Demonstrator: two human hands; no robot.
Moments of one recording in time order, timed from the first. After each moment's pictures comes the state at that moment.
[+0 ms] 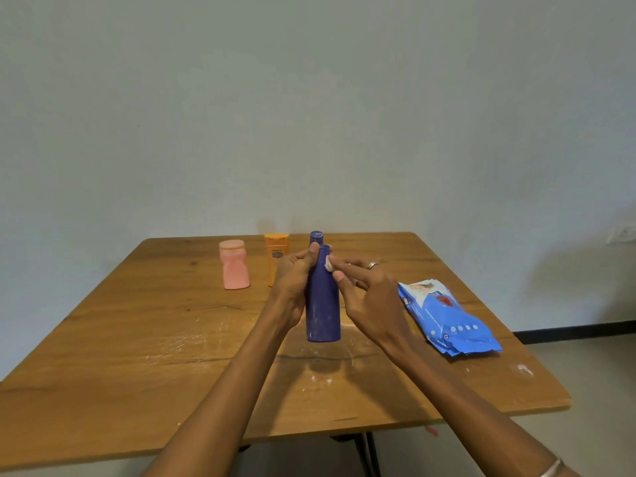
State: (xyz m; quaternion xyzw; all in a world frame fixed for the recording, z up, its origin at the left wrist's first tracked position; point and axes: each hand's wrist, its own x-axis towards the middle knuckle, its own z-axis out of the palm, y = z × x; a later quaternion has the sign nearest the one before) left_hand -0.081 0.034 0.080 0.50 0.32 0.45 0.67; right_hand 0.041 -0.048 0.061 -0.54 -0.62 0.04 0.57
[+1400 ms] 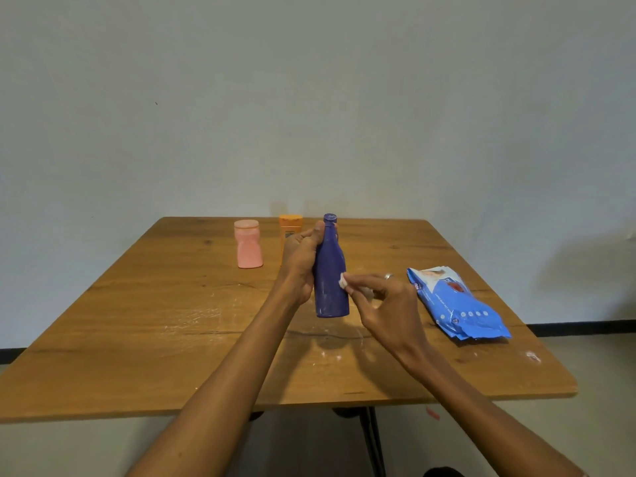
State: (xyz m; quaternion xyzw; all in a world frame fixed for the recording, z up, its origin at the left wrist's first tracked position) left_hand -0.088 0.031 0.086 0.46 0.31 0.48 0.68; right_hand 0.036 -0.081 0.037 -0.55 -0.64 0.01 0.53
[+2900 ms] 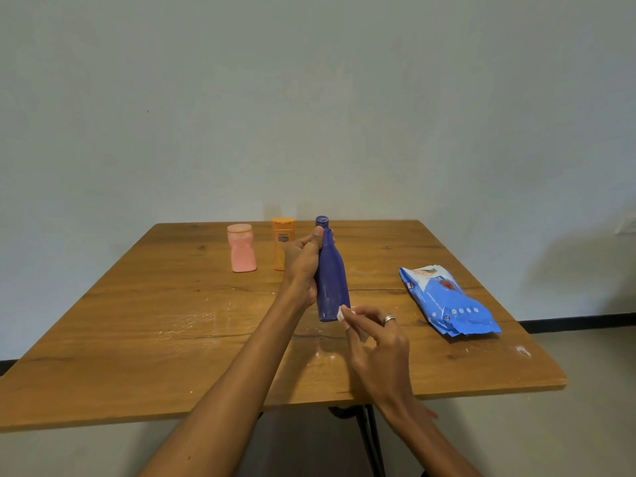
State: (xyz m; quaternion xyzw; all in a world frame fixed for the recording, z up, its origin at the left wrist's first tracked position) left_hand -0.071 0.028 0.076 0.43 0.34 0.51 0.67; right_hand 0.005 -0.120 -0.011 -0.59 -0.56 -0.01 0.58
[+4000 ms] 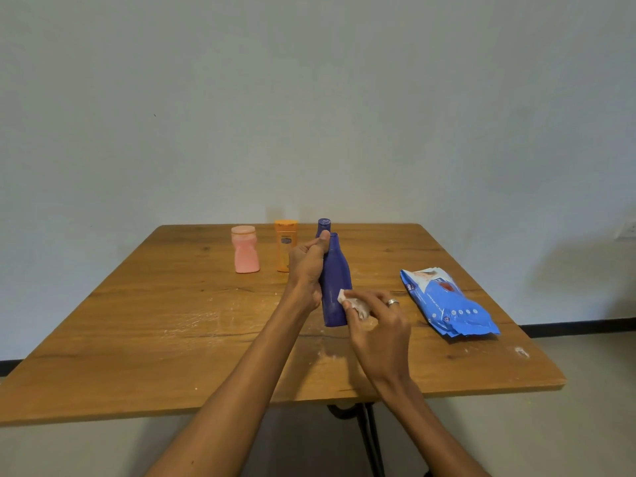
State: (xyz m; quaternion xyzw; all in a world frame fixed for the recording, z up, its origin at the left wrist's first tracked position) left_hand -0.073 0.011 0.083 0.41 0.34 0.50 0.68; right_hand 0.003 -0.111 0.015 -0.59 -0.54 -0.04 0.60
